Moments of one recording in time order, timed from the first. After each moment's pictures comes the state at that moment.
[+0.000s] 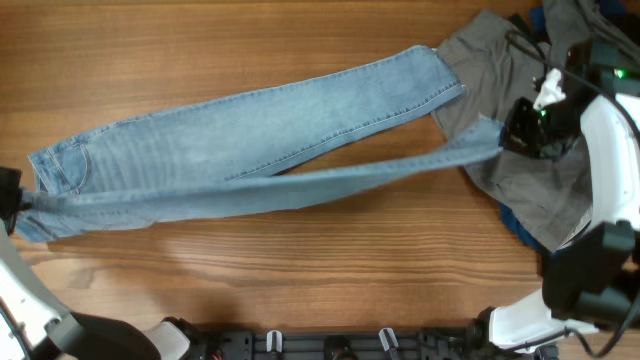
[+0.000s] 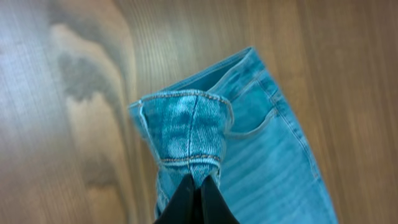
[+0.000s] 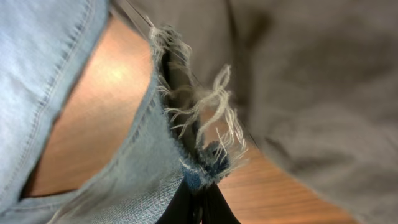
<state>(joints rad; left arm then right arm) 0.82 1.46 1.36 -0.97 -0.05 -0.60 -0.25 1.76 1.55 -1.24 -0.24 0.21</state>
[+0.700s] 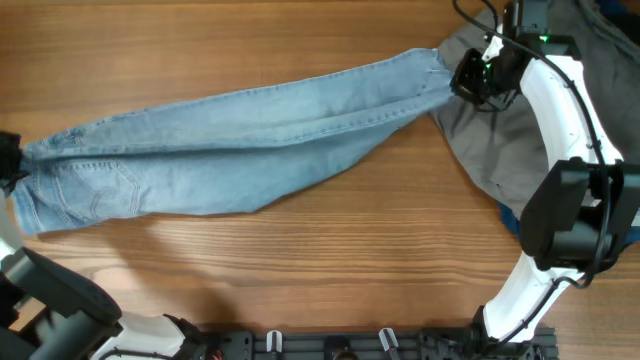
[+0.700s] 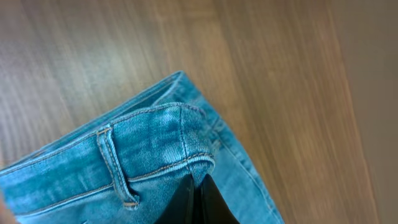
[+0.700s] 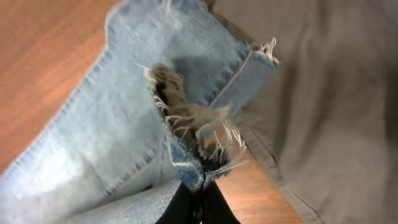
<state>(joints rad) 0.78 1.70 1.36 -0.58 0.12 -0.60 -0.07 2.01 1.71 -0.90 -0.27 0.44</state>
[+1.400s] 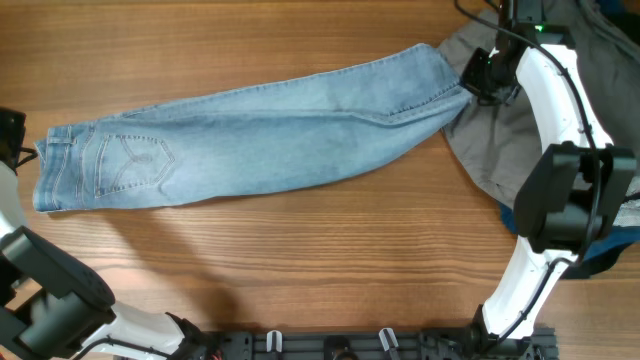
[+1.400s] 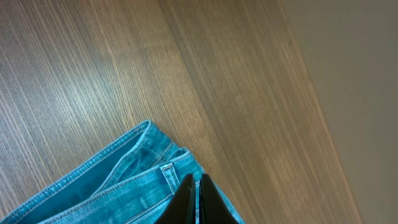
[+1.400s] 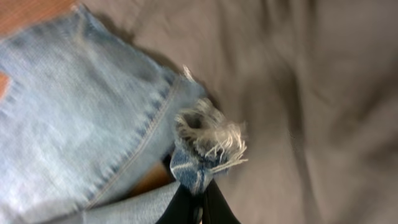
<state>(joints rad) 0.72 1.78 1.37 -0.38 0.10 -0.62 -0.07 2.12 1.82 -0.97 -0.03 0.43</state>
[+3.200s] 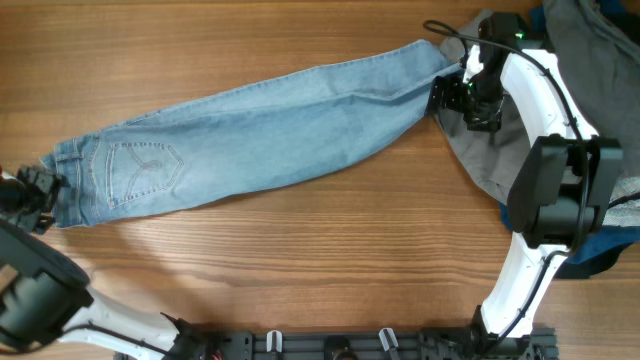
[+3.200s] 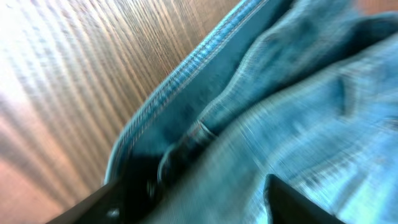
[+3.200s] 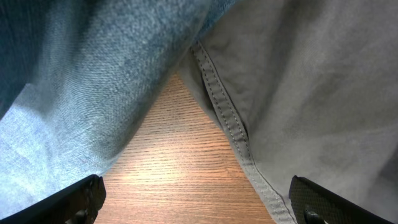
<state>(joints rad) 0.85 1.90 1.38 -0.90 0.17 -0.37 -0.04 2.16 1.77 -1.11 -0.19 0.20</state>
